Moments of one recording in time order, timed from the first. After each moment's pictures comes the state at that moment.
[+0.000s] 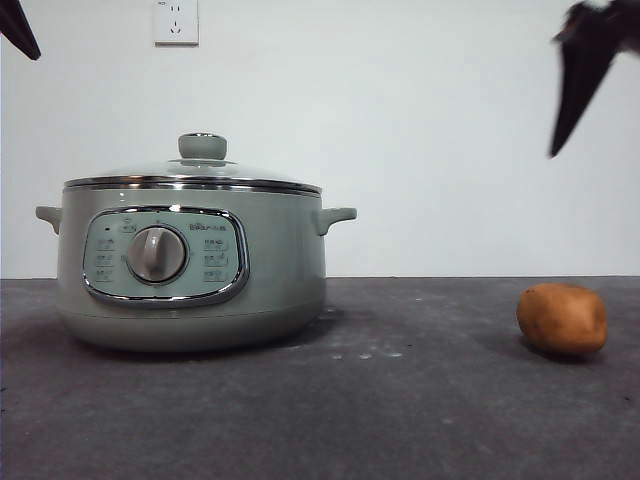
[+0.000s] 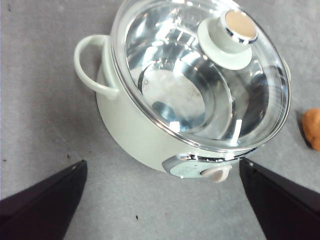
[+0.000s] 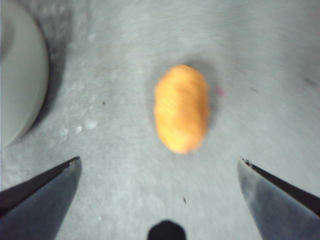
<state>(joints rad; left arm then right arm) 0.00 0.95 0.97 -0.77 0.35 -0.14 0.11 1.29 1.08 -0.84 -0.28 0.23</state>
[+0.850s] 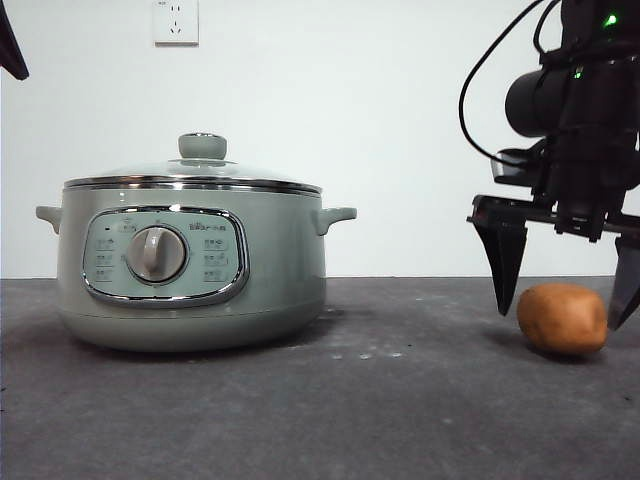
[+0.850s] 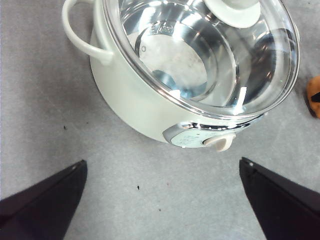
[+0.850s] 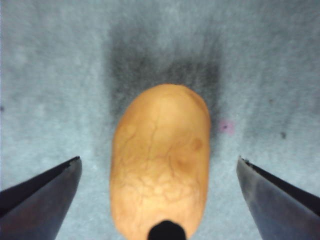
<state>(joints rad) 0.00 0.96 0.97 -0.87 0.37 -0.08 0.23 1.81 1.26 -0.84 -0.09 0.15</state>
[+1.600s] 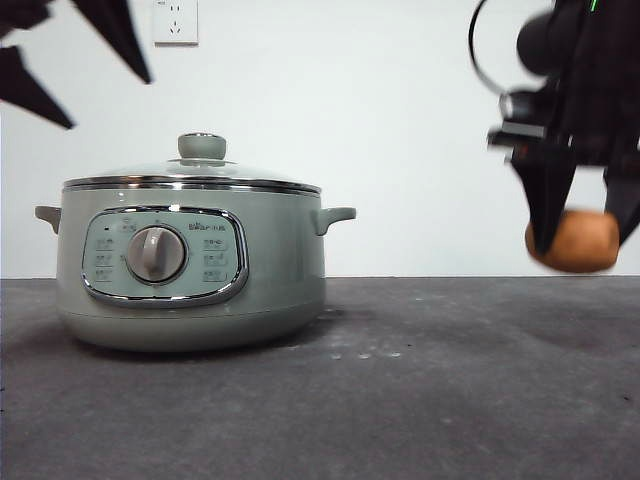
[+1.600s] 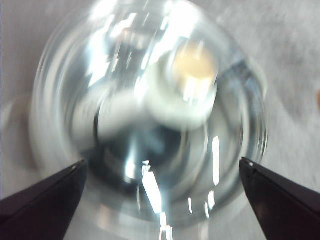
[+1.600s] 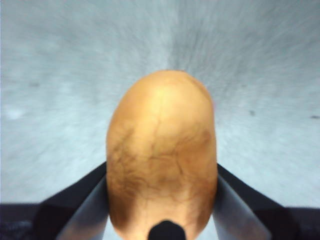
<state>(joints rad) -0.17 1.36 1.30 -0.75 0.34 -0.08 0.23 1.67 1.34 -1.01 -0.08 0.10</state>
